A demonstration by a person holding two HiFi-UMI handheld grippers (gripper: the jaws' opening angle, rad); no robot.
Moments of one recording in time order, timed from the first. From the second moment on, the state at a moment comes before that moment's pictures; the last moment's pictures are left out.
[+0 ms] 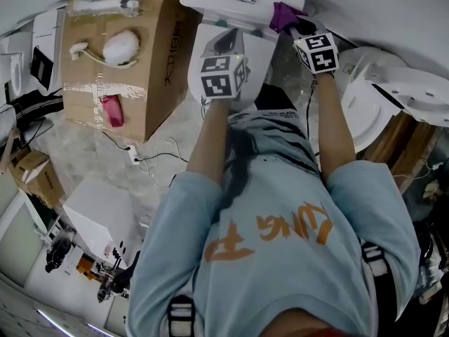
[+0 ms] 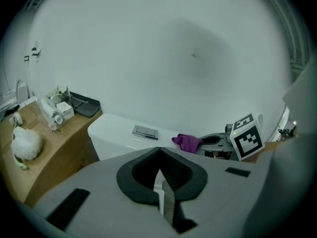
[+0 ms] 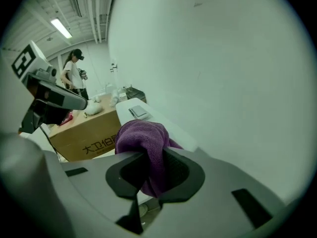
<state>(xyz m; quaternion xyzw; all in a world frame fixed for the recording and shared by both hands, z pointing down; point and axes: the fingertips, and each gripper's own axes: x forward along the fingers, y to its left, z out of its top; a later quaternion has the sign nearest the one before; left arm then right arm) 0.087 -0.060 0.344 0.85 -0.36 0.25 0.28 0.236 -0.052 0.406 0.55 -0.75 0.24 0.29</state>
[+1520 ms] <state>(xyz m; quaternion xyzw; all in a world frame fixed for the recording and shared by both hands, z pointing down) -0.139 -0.101 0.367 0.87 -0.41 0.12 0.26 -0.008 -0.073 0.370 0.62 -0.76 0.20 0.07</state>
